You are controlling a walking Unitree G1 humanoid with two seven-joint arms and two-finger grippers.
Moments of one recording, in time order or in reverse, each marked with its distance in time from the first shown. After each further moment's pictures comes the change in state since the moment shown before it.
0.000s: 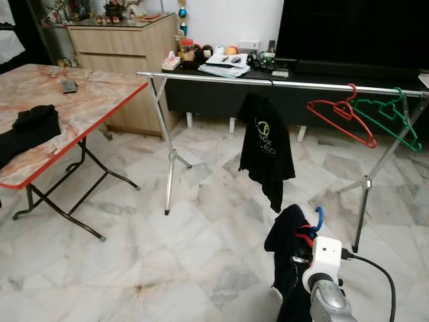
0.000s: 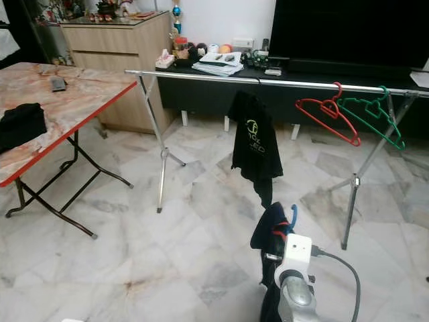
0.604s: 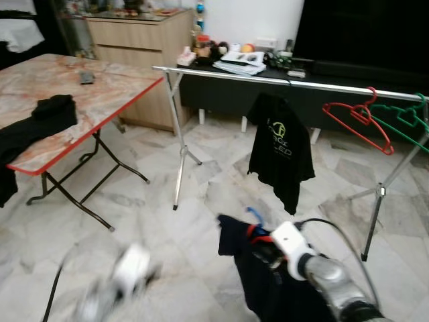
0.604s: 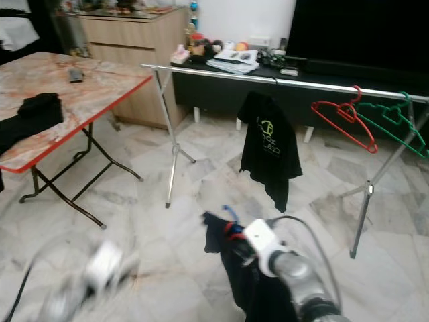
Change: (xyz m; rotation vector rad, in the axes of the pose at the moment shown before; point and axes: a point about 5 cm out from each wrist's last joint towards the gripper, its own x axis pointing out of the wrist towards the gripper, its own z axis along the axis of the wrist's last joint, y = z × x) left arm -0.025 -0.024 0.208 0.646 -0.875 -0.121; right arm -0.001 0.044 0.039 -0.592 -0.009 0.766
